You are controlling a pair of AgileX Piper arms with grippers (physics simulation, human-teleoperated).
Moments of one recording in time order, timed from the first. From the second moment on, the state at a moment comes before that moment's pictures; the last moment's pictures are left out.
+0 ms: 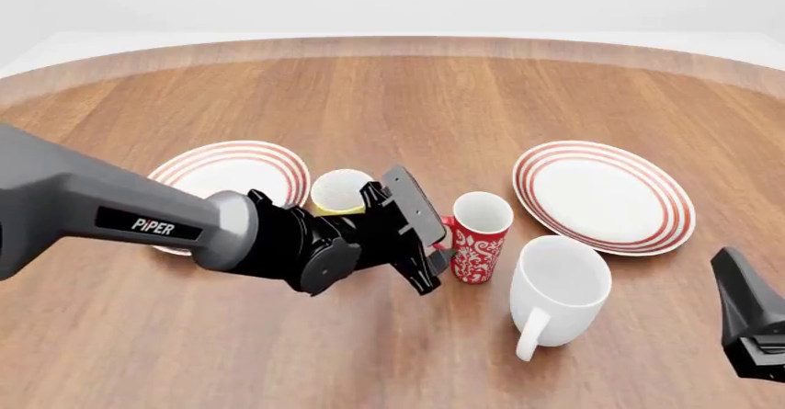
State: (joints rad) left arm -0.79 1.93 -0.96 -0.32 0.41; right arm 0.01 0.01 0.00 0.02 0.01
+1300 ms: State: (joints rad) left arm -0.77 1.87 -0.96 -0.28 0.27; right arm 0.01 0.05 0.00 -0.01 0.01
